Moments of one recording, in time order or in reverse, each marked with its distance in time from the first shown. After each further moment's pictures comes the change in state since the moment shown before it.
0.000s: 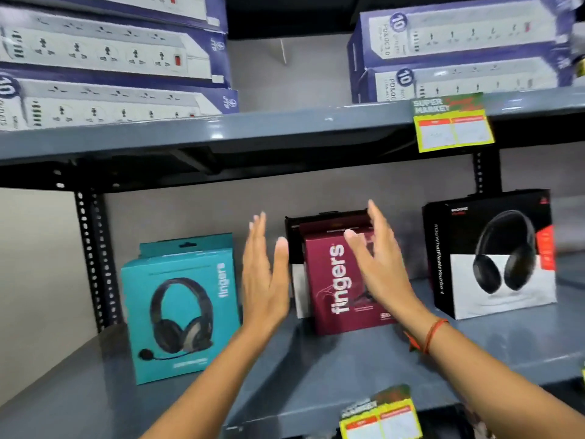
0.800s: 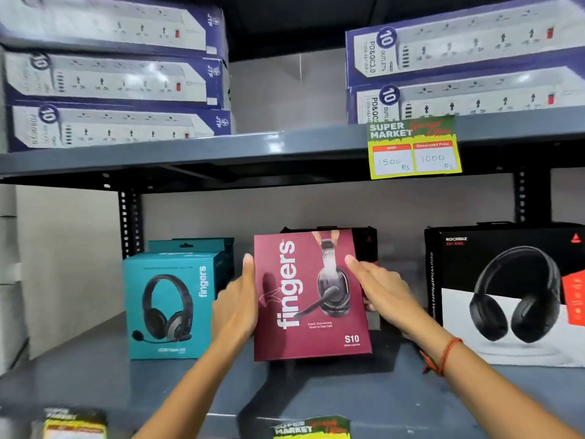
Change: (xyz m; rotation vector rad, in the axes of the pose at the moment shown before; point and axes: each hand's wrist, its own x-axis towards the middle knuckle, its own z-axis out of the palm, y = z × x) left_hand -0.018 0.051 0.038 0.371 0.069 -0.646; right_hand 0.035 0.035 -0.081 -0.164 -0.479 0.189
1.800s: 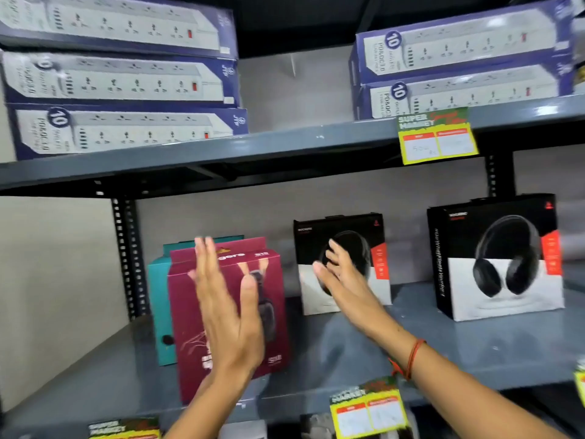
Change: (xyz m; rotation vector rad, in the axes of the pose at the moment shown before) left_hand -0.015 -0.060 -0.077 -0.268 0.287 0.672; right_hand -0.032 -0.060 0.109 0.342 0.063 -0.115
